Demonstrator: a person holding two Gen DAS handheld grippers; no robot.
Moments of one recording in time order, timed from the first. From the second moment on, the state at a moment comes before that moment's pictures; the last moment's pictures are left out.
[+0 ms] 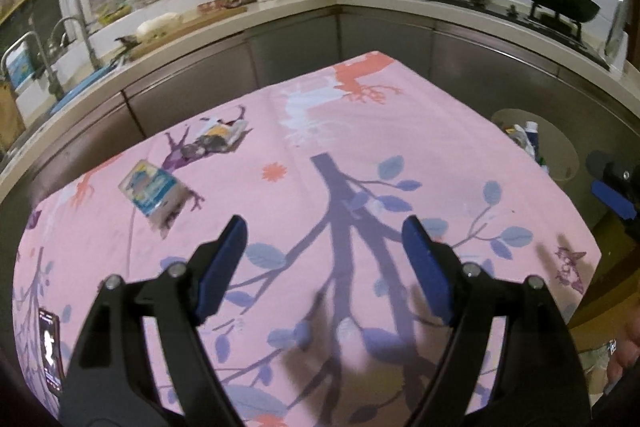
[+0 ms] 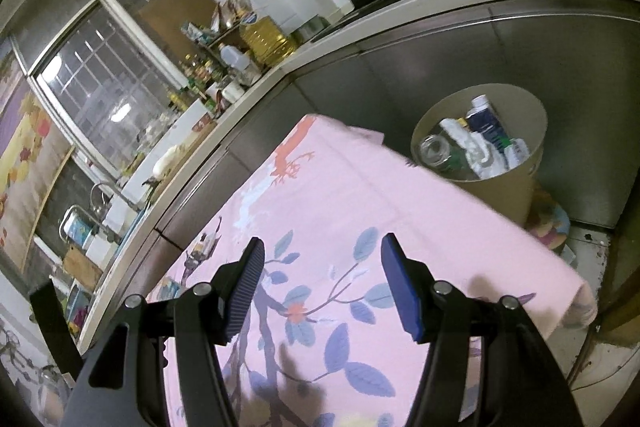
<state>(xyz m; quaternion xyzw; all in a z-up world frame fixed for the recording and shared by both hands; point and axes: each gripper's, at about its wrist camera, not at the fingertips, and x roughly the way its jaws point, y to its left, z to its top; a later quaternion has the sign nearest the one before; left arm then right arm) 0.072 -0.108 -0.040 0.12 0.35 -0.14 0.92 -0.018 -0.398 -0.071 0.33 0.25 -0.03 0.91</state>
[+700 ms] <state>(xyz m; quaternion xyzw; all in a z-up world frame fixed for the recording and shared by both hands) 0.135 0.029 -0.078 0.02 0.41 -0.06 0.91 0.057 -0.294 -0.106 0.26 0.35 0.07 0.90</state>
